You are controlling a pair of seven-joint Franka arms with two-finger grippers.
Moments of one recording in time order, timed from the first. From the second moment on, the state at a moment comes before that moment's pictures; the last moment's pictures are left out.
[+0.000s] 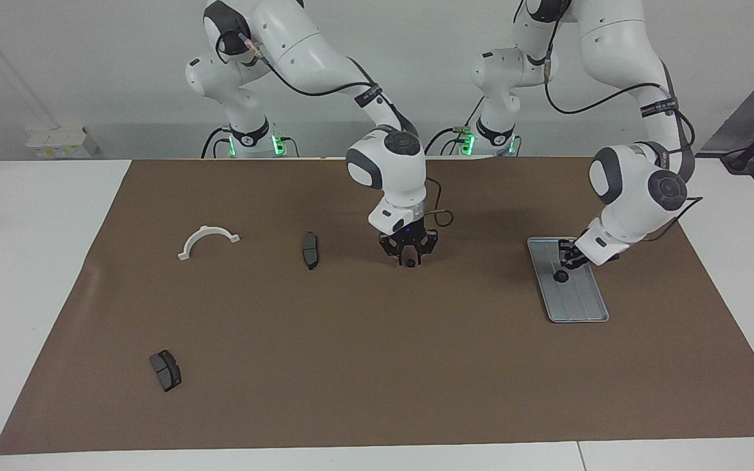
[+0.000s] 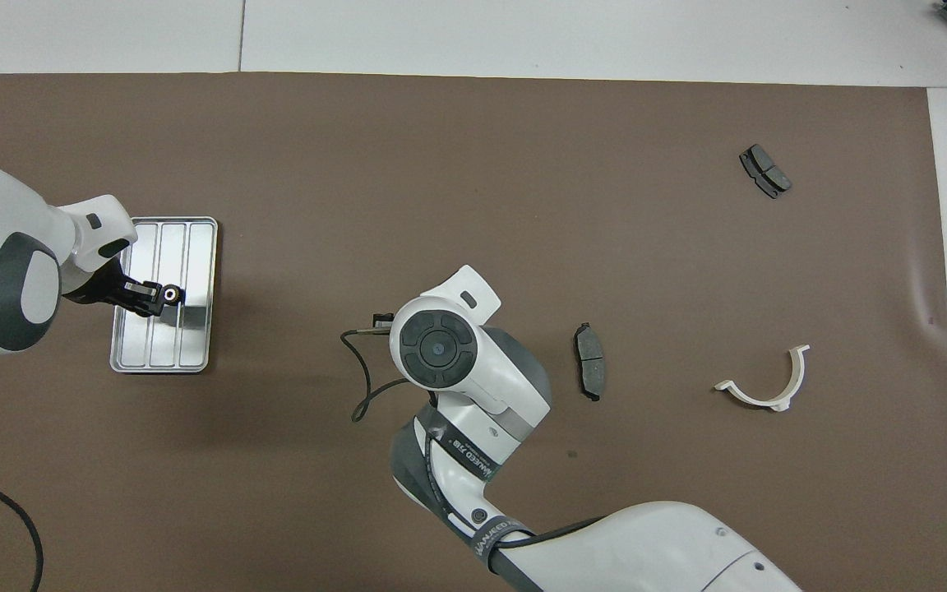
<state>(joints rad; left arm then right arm) 0.08 0.26 -0.03 -1.96 0.01 2.05 0.29 0.62 0.51 0.09 -1.74 -0.14 2.45 0.87</state>
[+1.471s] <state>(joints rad) -0.47 0.26 -0.06 -1.96 0.00 2.33 -0.44 0.03 -0.01 0.08 -1.69 -0.06 1.79 0.26</state>
